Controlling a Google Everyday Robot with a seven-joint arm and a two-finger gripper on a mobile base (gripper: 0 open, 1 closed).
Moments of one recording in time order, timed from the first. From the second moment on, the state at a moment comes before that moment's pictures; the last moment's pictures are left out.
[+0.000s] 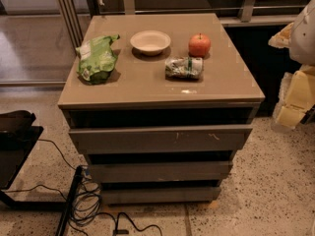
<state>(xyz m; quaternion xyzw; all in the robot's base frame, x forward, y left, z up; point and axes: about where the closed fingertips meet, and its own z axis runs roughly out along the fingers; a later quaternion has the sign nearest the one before) 0.438 -0.217 0.976 -0.60 0.78 -0.03 0.16</state>
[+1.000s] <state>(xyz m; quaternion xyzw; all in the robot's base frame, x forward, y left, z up) 0.437 -0.214 0.949 -0.63 0.74 0.00 0.23</state>
